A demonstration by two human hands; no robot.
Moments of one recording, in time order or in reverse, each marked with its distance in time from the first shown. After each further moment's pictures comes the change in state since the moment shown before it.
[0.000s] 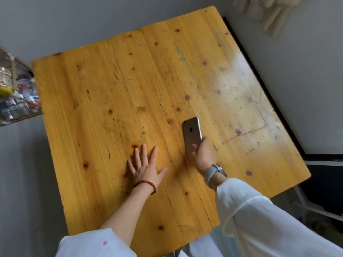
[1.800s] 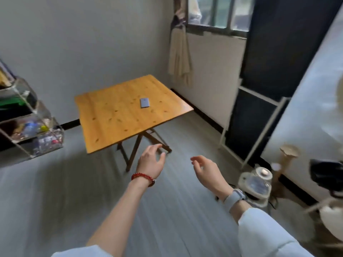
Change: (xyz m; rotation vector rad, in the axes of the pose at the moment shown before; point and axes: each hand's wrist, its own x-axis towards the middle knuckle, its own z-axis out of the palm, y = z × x) left_hand -0.710 0.092 0.202 -0.466 0.492 0.504; right_hand -0.638 0.498 -0.123 0.219 0.232 -0.474
